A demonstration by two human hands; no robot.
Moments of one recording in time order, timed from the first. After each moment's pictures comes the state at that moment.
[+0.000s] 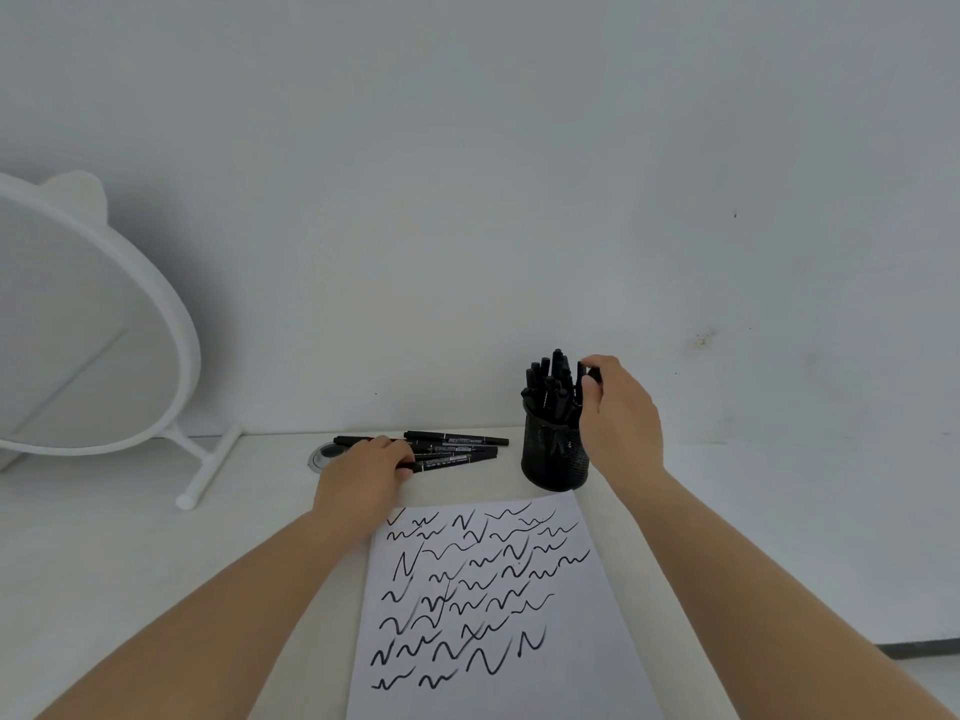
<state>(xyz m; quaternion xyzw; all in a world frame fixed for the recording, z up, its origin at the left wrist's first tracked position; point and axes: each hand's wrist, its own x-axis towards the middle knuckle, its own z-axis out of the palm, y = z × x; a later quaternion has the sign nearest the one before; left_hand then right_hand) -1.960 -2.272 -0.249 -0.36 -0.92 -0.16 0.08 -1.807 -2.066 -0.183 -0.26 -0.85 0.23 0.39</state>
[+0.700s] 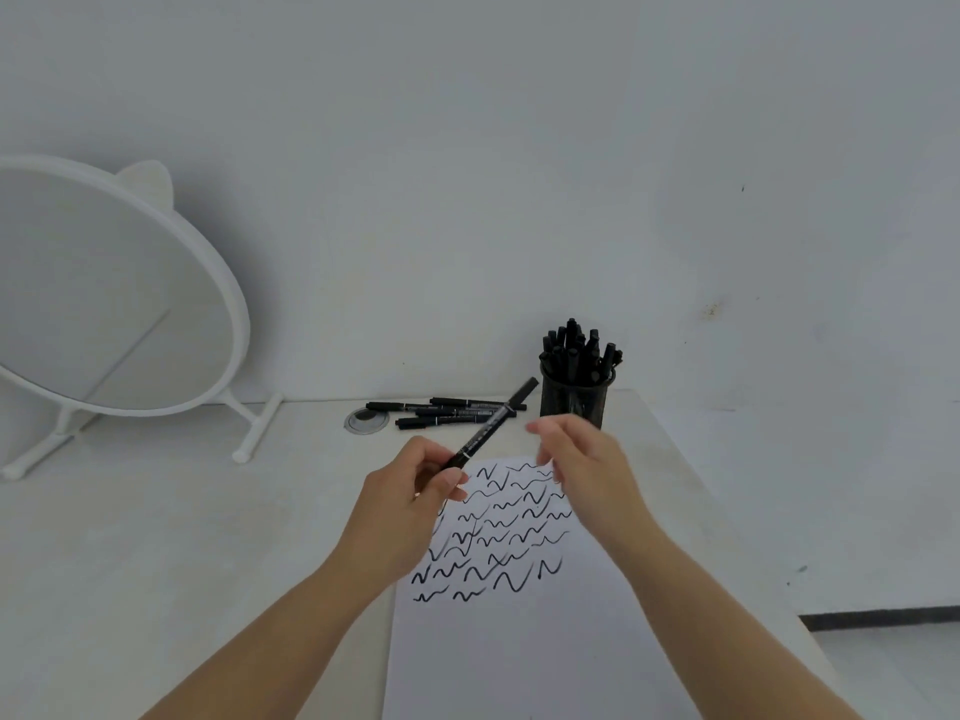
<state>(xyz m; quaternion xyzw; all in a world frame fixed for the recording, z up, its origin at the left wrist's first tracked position) -1.835 -2.327 -0.218 -0.32 -0.78 -0.54 -0.06 -1.746 -2.166 -0.198 -0.19 -0.78 0.52 0.29</state>
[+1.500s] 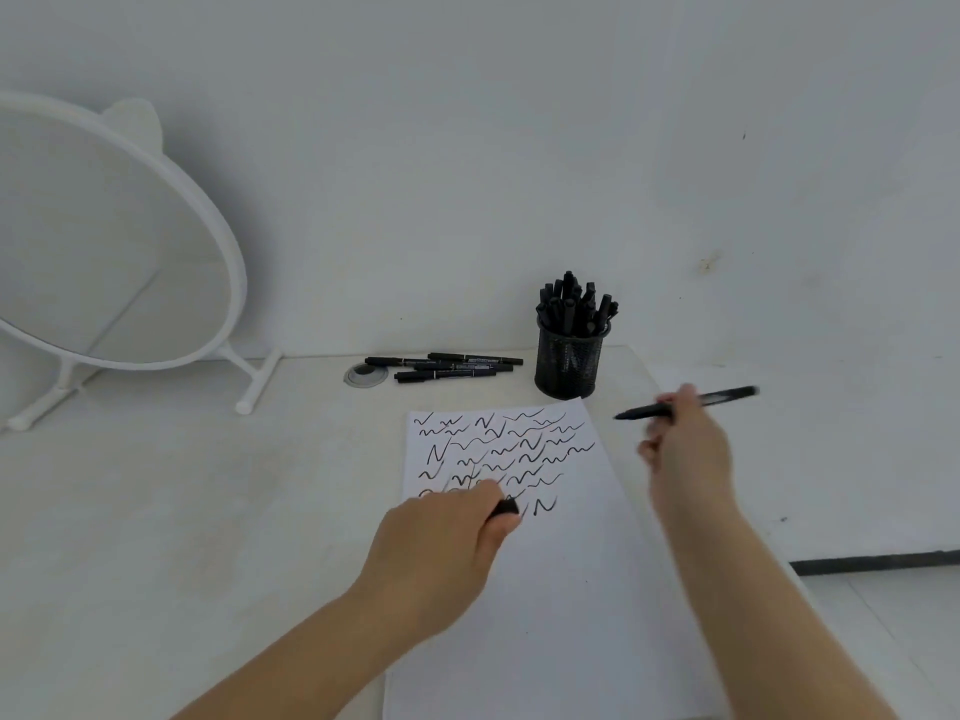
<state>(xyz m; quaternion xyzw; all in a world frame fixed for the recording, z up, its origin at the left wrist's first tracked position) -1.766 -2.347 -0.229 -0.46 -0.87 -0.19 0.04 -1.704 -2.143 -0.202 -0.37 -0.45 0.70 0.41</state>
